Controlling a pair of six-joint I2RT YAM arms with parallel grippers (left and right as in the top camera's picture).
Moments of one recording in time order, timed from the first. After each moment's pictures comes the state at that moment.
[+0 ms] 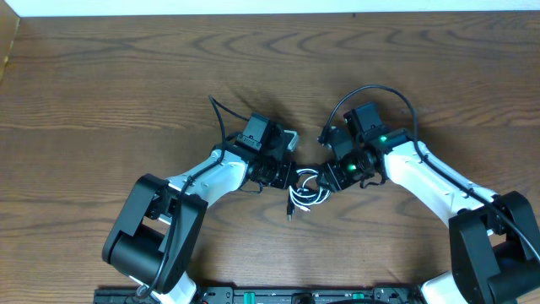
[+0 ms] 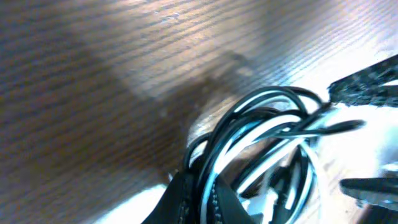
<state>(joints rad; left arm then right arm) -0.48 1.79 0.89 -0.30 0.55 -0.22 0.40 1.68 0.97 -0.63 -0.44 -0.05</state>
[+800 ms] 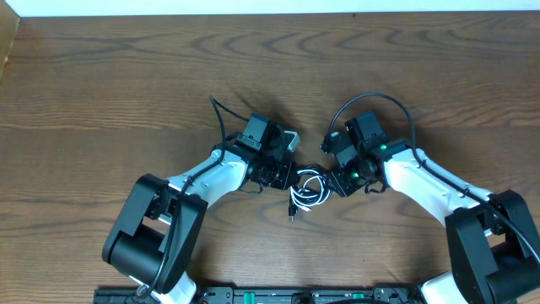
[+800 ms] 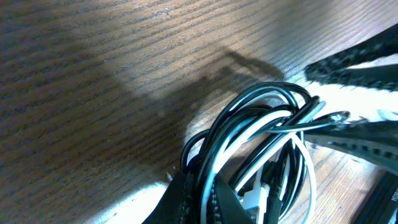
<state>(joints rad) -0.48 1.79 0.89 -0.31 0.56 -0.22 0.40 1.68 0.87 -0.52 -0.32 -0.14</state>
